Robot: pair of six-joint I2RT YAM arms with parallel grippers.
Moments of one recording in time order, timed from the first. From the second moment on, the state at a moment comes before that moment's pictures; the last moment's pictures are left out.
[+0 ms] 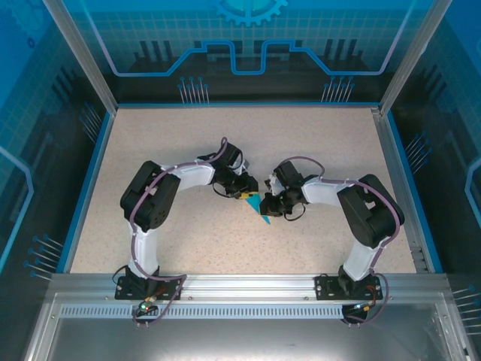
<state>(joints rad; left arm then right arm) -0.51 1.99 1.24 -0.33 0.60 -0.75 0.52 1.77 0.87 -0.32 -0.52 0.51</state>
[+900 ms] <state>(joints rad) -0.51 1.96 1.14 -0.24 0.48 -0.72 0.50 1.79 0.88 -0.33 -0.55 0.52</state>
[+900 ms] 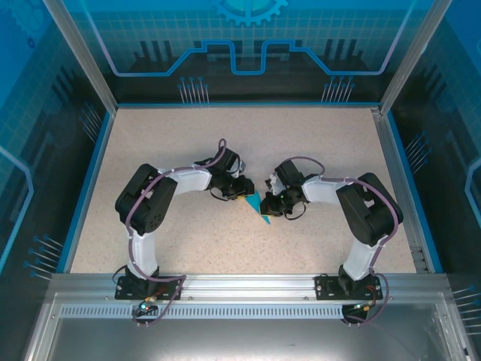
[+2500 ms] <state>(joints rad) -0.47 1.78 1.06 -0.16 0.45 -0.74 0.50 1.79 0.88 -0.32 -0.56 0.52</state>
